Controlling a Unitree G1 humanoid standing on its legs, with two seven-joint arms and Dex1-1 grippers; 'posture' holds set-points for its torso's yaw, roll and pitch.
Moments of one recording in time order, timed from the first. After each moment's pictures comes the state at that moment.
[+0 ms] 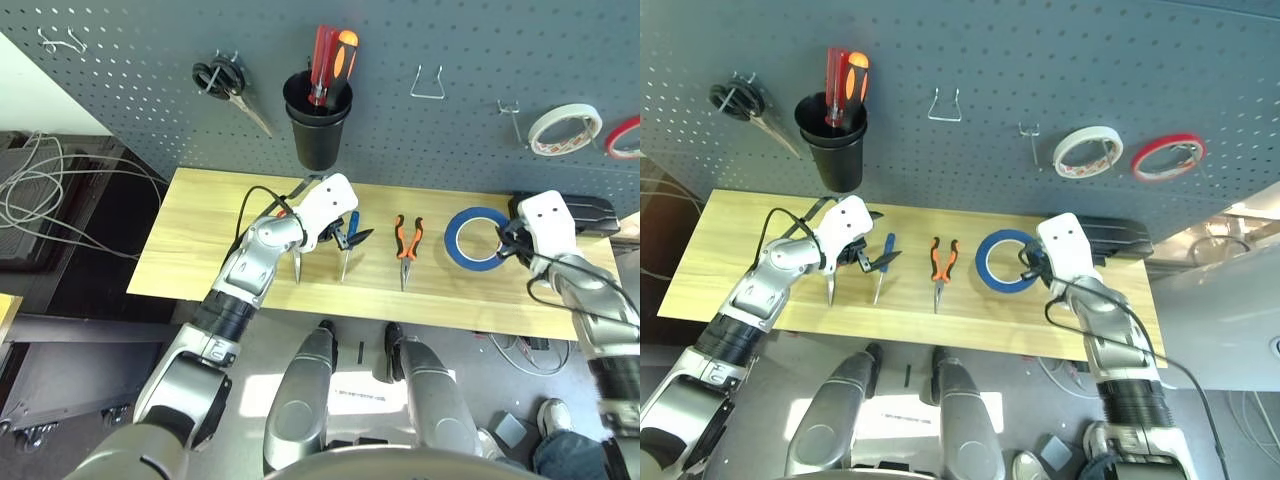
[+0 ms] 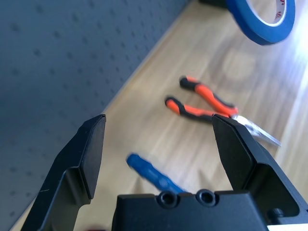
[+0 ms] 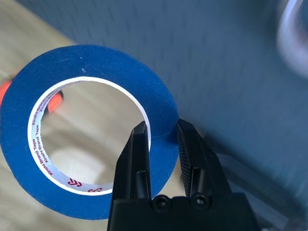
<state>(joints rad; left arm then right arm) -0.55 0.33 -0.25 0.23 0.07 0.11 -0.68 -0.14 -0.61 -0.07 0.02 -0.03 0.01 0.40</state>
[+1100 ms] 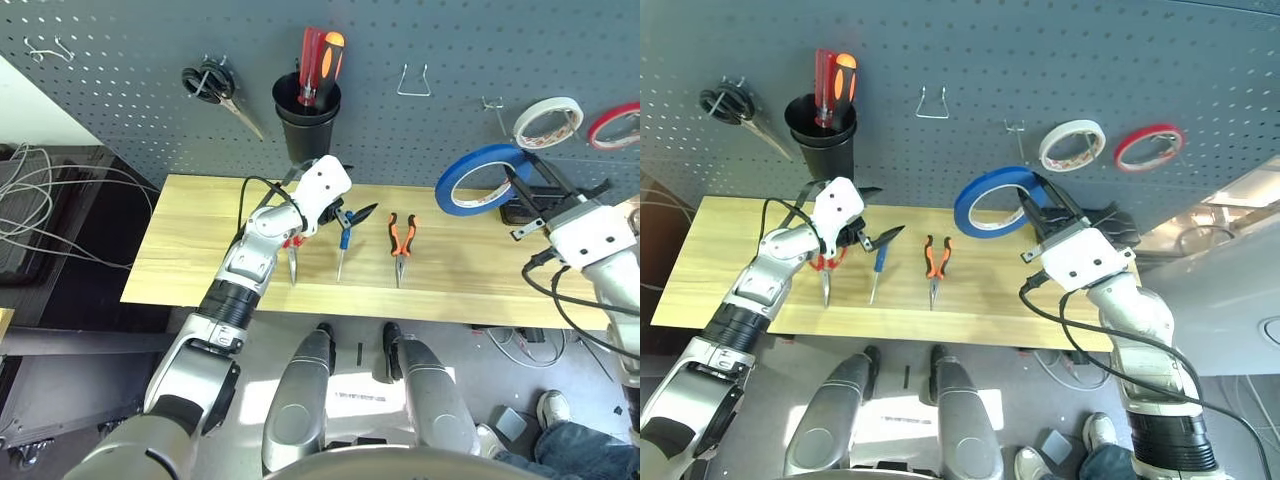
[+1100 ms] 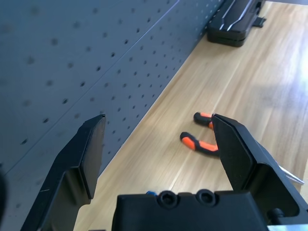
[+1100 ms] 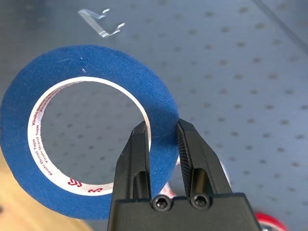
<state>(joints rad) -0.62 0.29 -0.22 0.39 0.05 -0.05 -0.64 -0.13 -0.60 -0.18 -0.30 -0.08 -0.20 0.31</state>
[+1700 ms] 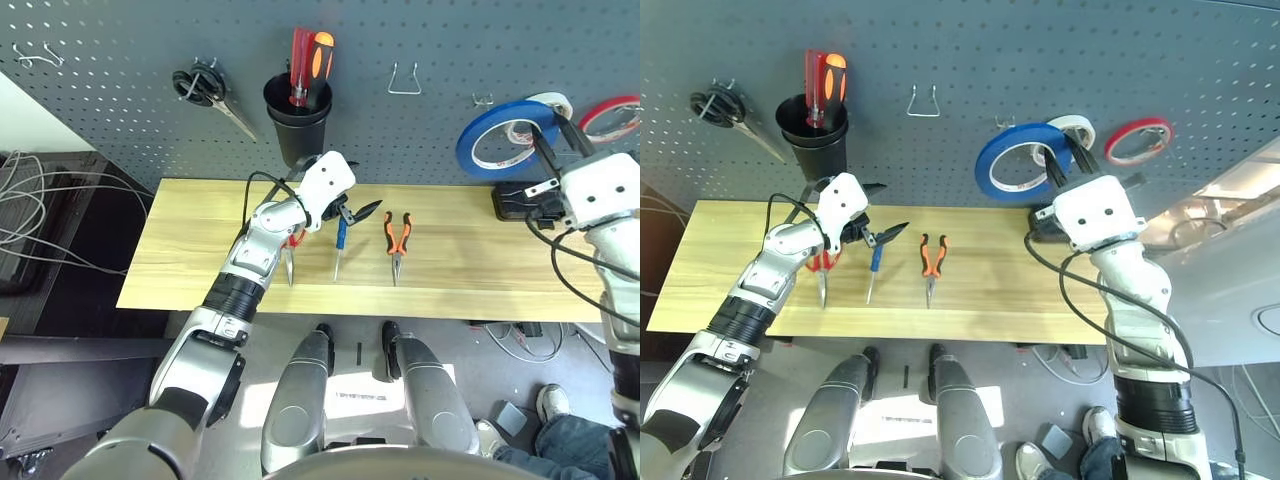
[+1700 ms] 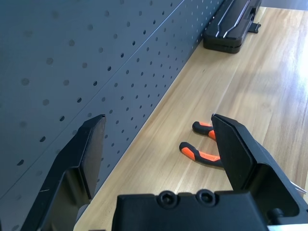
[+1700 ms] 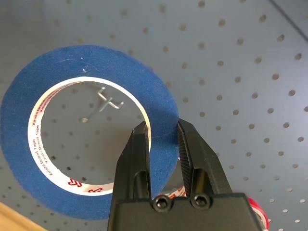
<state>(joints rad) -0.64 0.29 -0.22 0.40 0.05 -0.06 -0.65 -0.35 -0.55 -0.15 -0.07 -0.17 -0.12 0.21</state>
